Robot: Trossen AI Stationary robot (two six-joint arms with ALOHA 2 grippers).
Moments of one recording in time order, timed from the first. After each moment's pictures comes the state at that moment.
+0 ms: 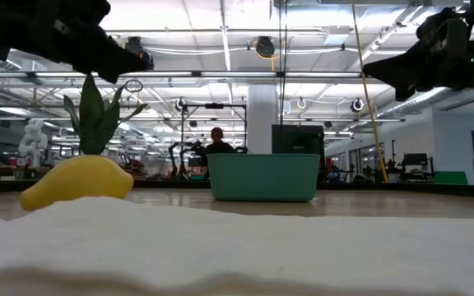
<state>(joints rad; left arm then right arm) -0.07 0.81 0.31 0.29 -0.09 0.11 -0.19 0.25 0.02 0.35 0.00 0.02</state>
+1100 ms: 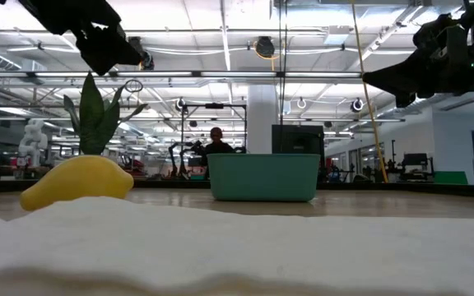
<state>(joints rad) -0.38 1.13 0.67 -0.10 -0.13 -0.38 -0.19 0.25 0.02 0.28 0.00 0.04</state>
